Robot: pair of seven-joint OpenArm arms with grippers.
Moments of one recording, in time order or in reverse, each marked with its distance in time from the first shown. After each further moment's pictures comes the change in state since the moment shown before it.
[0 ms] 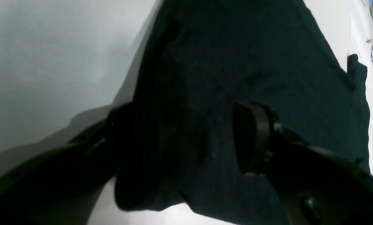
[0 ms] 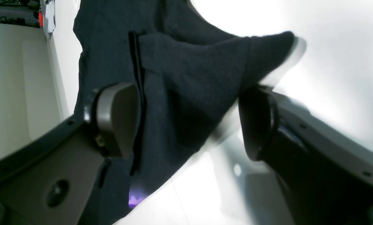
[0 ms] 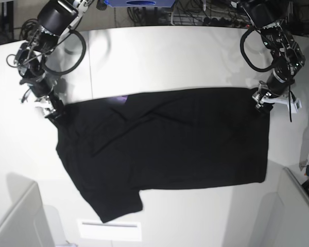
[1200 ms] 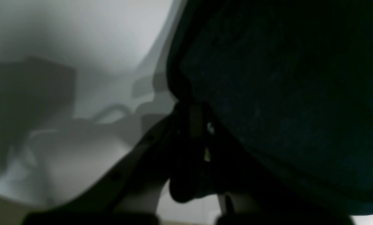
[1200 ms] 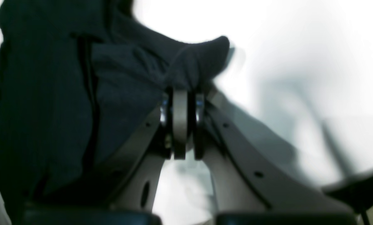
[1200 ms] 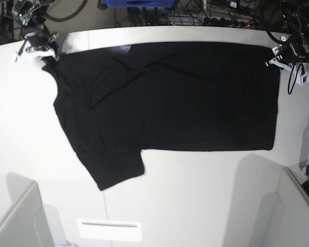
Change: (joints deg) left arm 17.5 -10.3 0.3 12.6 2.5 2.2 18.3; right arm -26.7 -4.8 0.5 22.9 -2.9 2.8 2.0
